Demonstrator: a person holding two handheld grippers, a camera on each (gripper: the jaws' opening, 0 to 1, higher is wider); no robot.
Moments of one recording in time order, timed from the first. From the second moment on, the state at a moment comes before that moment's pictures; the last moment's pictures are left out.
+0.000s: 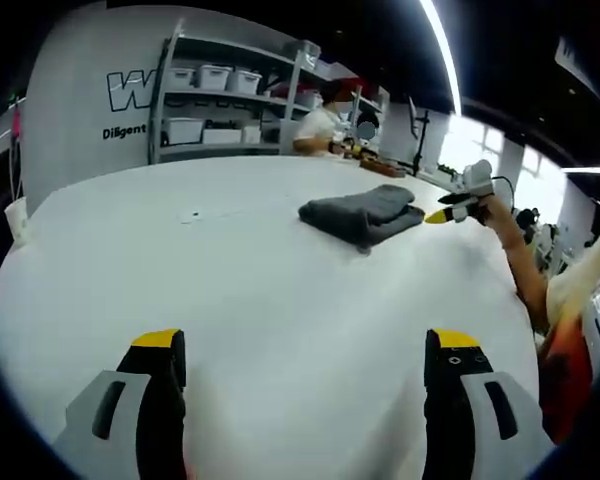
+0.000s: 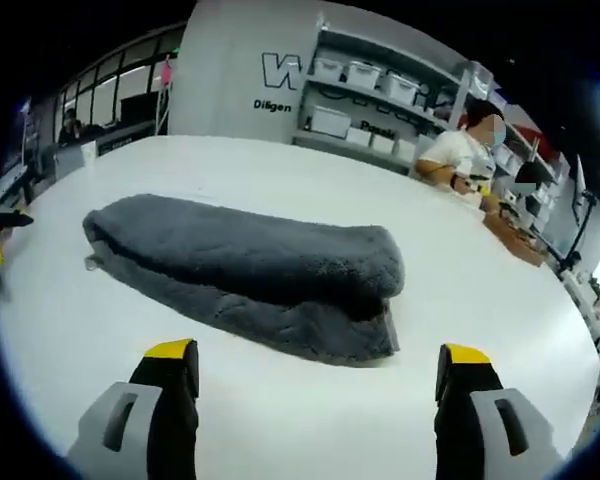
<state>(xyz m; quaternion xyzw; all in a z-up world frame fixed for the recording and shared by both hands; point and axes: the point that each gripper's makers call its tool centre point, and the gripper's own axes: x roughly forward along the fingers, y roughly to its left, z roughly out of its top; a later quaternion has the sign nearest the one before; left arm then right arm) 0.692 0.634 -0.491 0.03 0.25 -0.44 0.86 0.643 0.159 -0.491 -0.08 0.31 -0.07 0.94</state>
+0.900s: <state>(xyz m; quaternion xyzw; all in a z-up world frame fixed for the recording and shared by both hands) 0.694 0.630 -0.497 0.04 0.26 -0.43 0.86 0.658 0.240 -0.488 -0.11 0.27 0.05 0.95</state>
